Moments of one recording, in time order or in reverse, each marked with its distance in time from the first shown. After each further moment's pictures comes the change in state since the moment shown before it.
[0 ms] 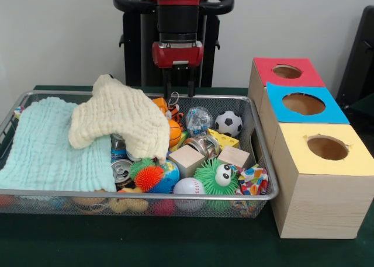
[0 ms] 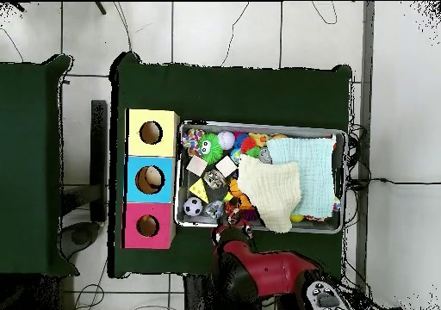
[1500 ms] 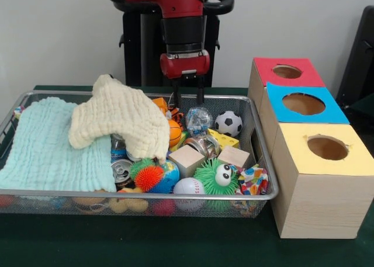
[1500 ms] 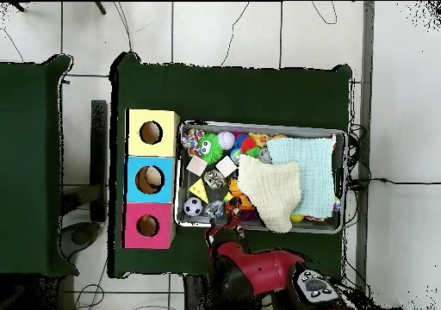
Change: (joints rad) arm 0.020 0.099 0.002 -0.022 -0.051 -0.103 0.000
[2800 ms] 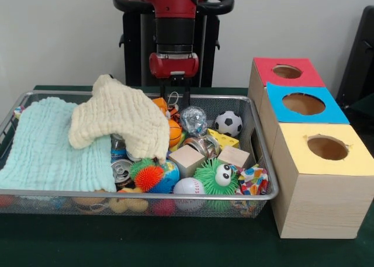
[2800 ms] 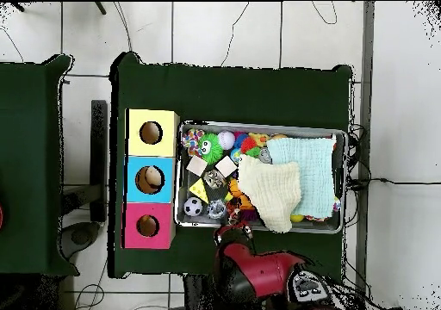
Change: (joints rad) arm 0.094 0.038 -0.143 -0.055 0.001 -0.057 0.000
